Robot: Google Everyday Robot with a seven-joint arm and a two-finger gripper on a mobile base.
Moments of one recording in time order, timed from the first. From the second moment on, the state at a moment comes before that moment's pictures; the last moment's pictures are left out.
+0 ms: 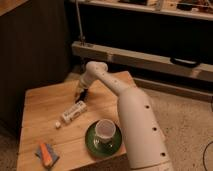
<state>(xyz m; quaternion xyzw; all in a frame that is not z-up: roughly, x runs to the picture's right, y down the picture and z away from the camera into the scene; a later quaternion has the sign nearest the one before) -0.186 0.002 0.990 0.26 -0.30 -0.90 0.17</state>
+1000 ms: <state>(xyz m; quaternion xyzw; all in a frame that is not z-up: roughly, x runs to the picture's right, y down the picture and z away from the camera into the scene) -0.129 0.007 0.967 0.32 -0.31 -0.87 0.21</state>
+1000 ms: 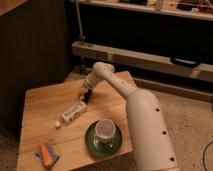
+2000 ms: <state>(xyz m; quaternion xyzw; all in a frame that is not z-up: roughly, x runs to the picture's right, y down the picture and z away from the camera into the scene) 0.042 0.033 0.891 0.30 -0.28 -0.88 0.25</state>
